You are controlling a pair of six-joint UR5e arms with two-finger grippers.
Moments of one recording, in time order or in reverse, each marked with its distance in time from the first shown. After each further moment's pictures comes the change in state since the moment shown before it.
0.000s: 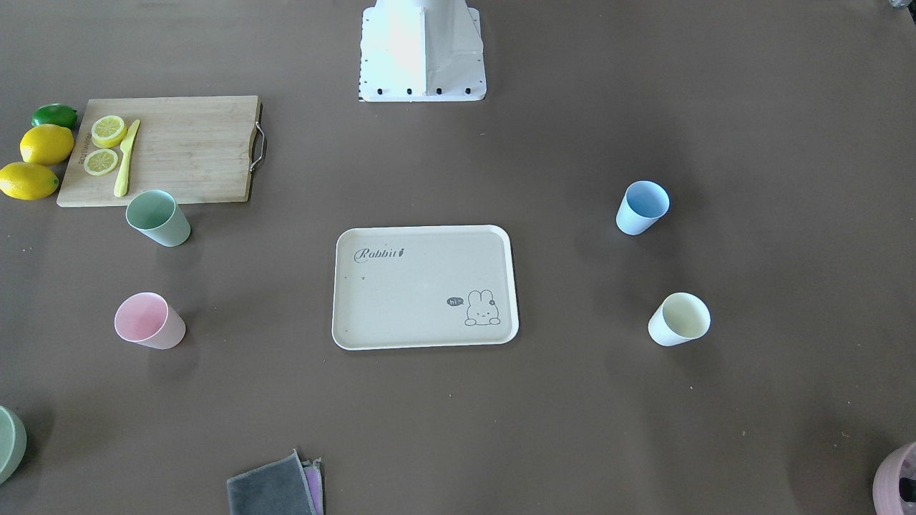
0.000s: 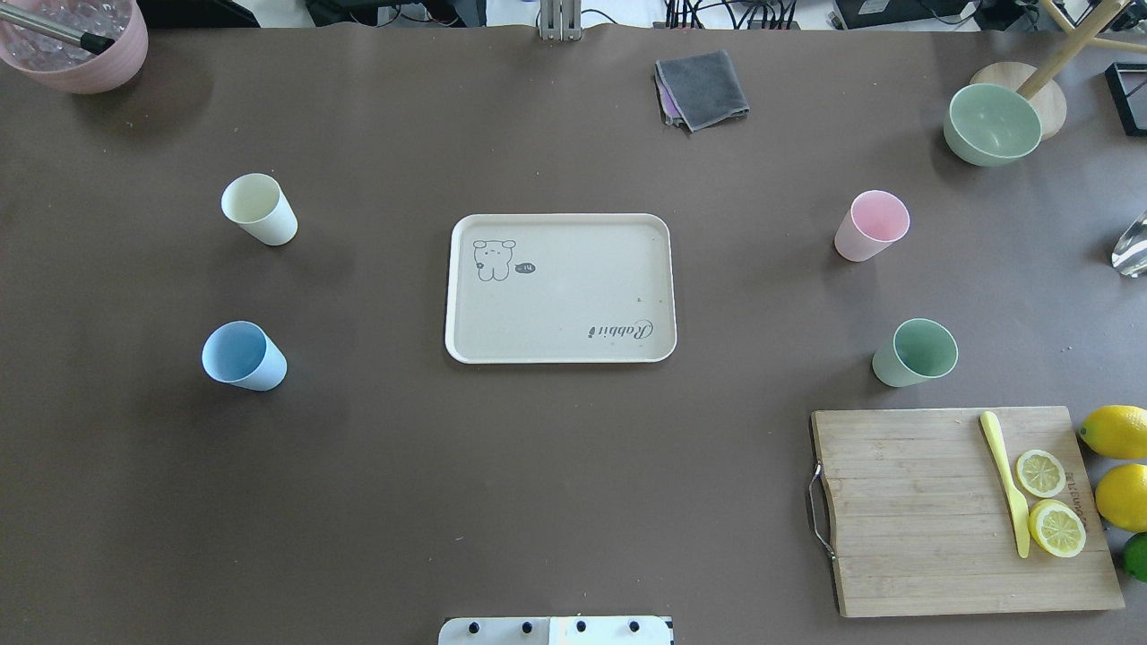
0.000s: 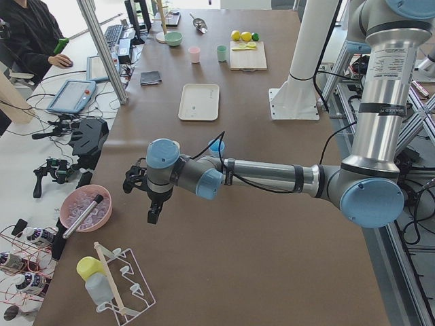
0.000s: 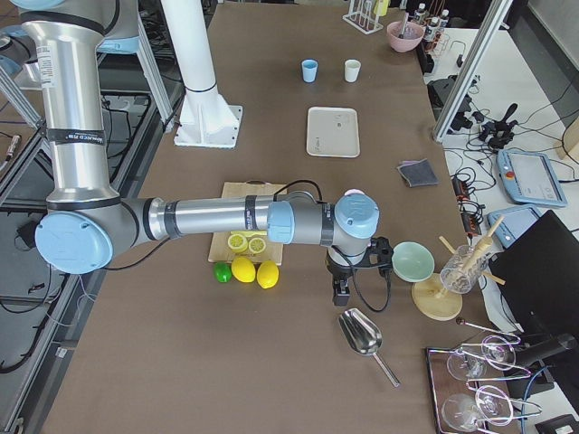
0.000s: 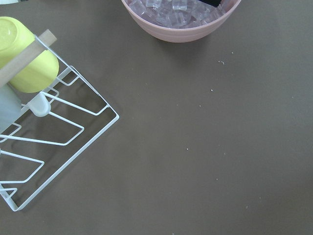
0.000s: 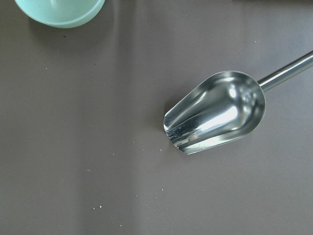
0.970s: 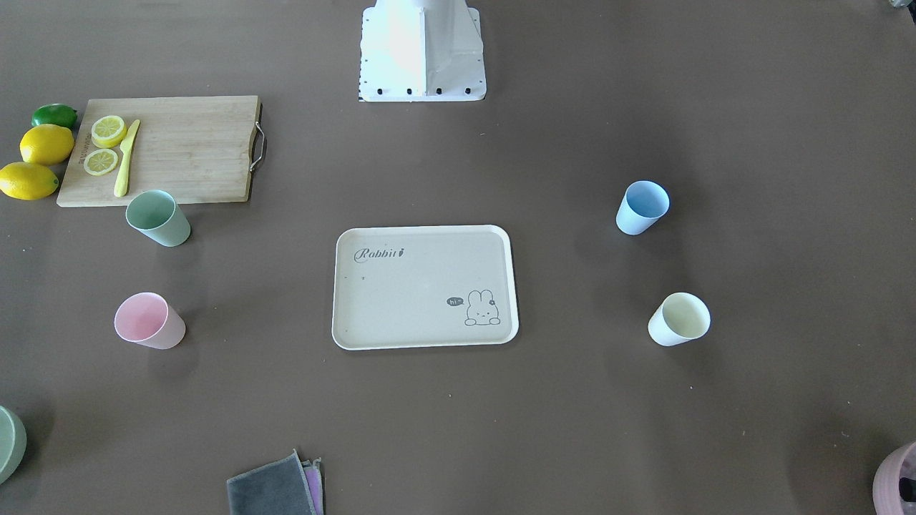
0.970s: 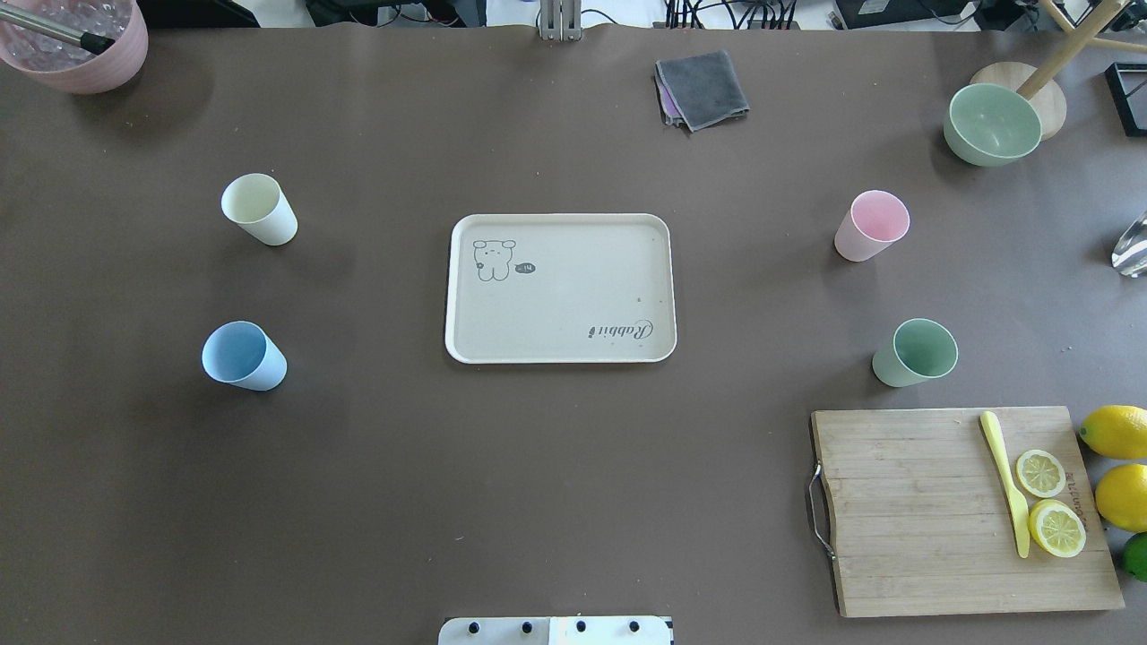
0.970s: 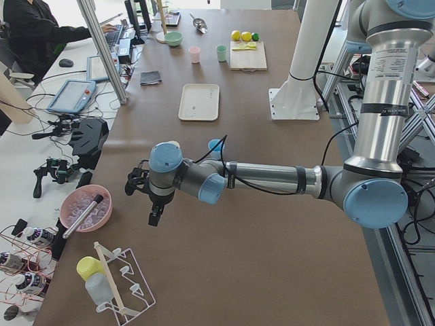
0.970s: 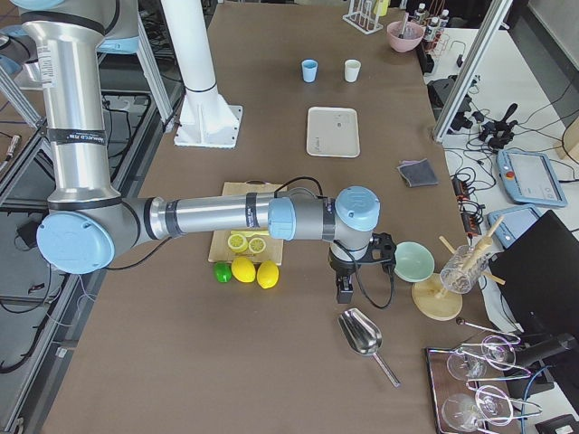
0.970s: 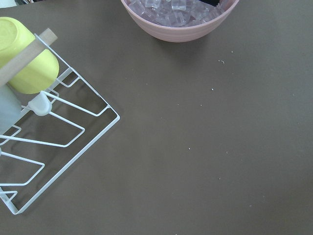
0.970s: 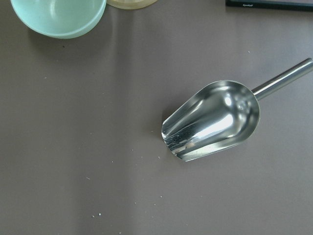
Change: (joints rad) left arm -0.002 0.010 0.000 -0.014 -0.005 -0.002; right arm -0.003 0.004 0.014 0.018 -0.010 0.035
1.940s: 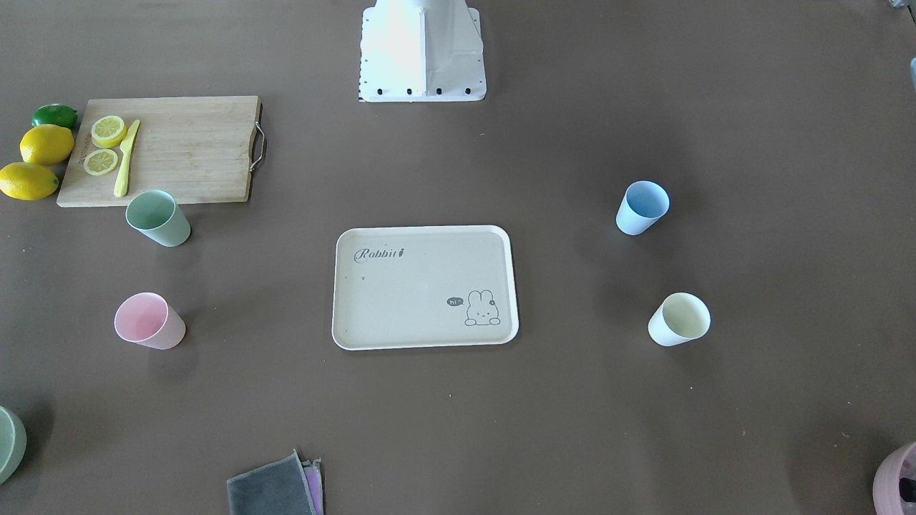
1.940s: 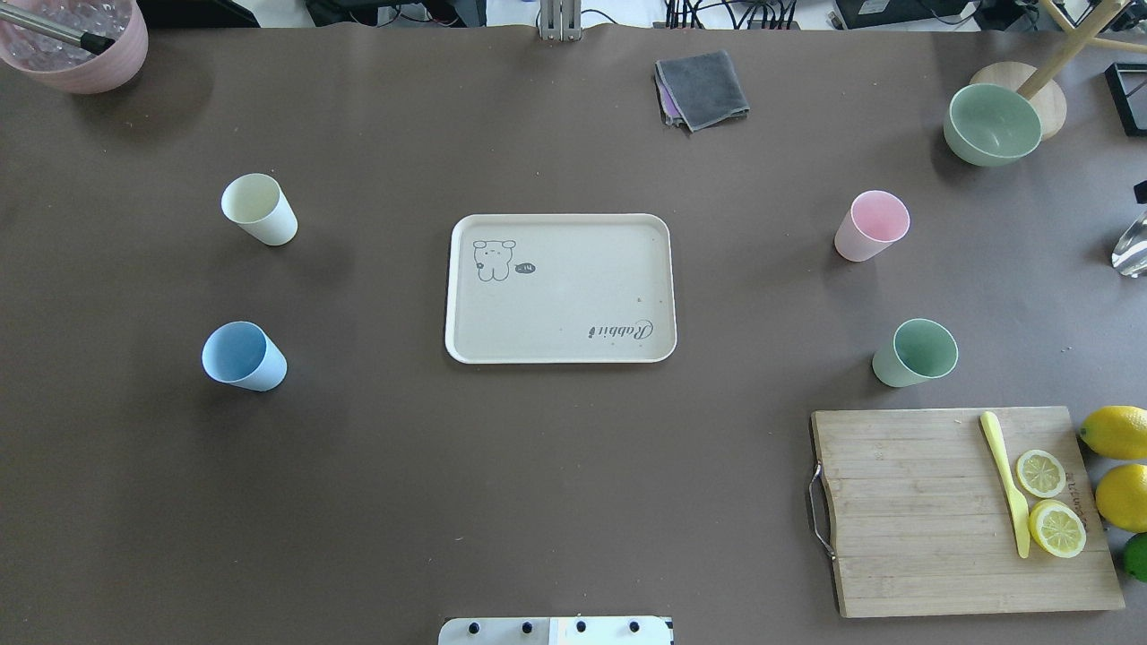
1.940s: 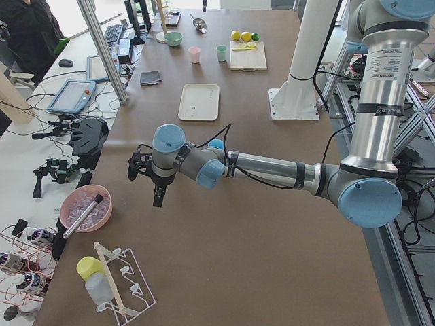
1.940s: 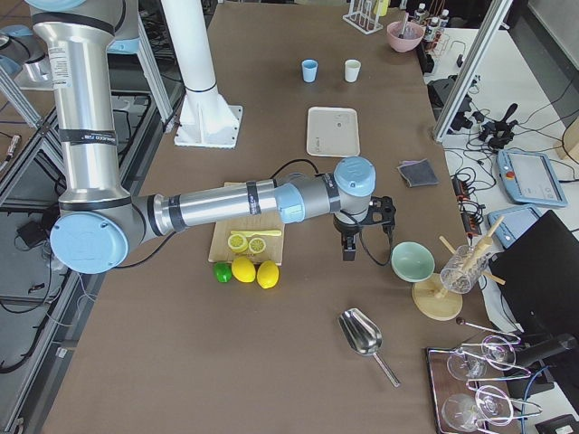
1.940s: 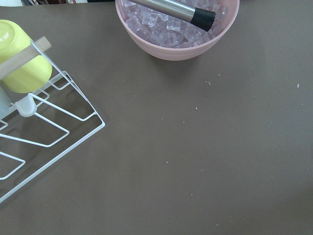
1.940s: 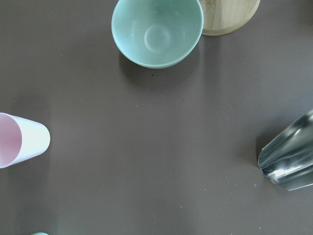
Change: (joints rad) left arm 0.081 -0.005 -0.119 -0.005 0.000 -0.332; right arm -0.175 -0.005 0.077 0.257 0.062 0.390
